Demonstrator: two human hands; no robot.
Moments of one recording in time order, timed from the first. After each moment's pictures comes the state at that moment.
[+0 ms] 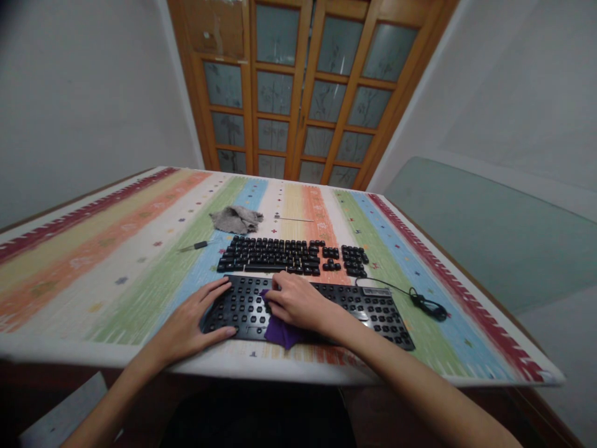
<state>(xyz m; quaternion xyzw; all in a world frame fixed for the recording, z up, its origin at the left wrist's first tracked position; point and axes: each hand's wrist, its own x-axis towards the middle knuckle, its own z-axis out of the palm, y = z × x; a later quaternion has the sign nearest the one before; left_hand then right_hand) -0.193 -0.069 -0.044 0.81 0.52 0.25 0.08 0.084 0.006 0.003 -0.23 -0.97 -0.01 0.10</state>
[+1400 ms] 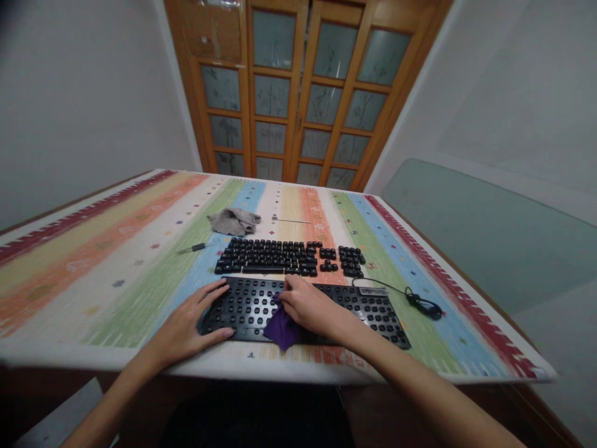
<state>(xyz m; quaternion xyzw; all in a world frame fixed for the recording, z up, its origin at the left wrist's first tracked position) -0.193 -0.069 -0.044 0.81 0.53 0.24 0.08 0.106 -0.001 0.005 -0.31 -0.95 0.07 0.09</state>
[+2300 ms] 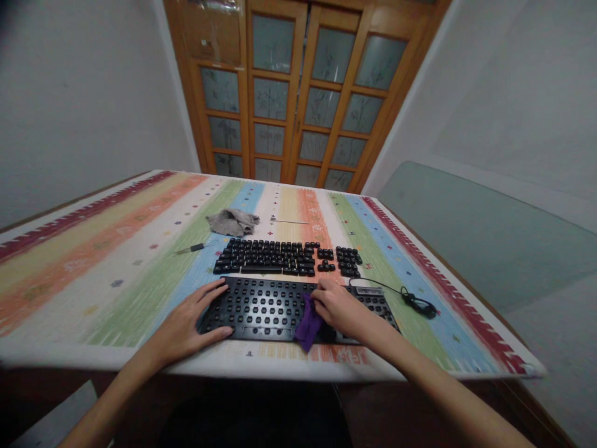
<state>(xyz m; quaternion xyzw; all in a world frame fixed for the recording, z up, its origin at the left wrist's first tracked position) -0.194 -0.069 -0.044 0.81 0.53 0.25 0.08 0.165 -0.008 0.012 -0.40 -0.91 0.06 0.06</state>
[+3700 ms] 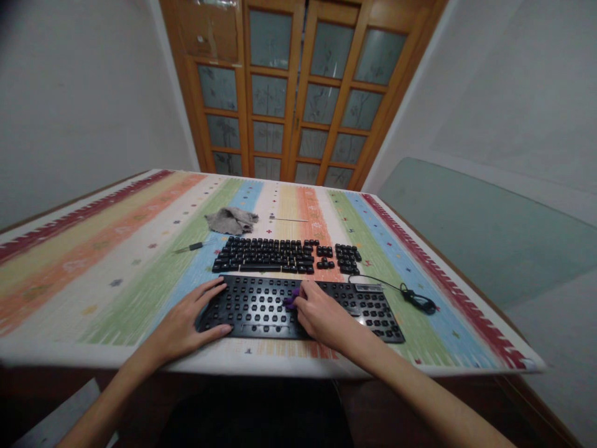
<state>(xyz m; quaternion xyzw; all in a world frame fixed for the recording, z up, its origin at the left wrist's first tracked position) -0.196 -0.068 -0.046 0.81 0.52 0.25 0.06 0.136 -0.027 0.002 -0.35 -0.93 0.02 0.09</state>
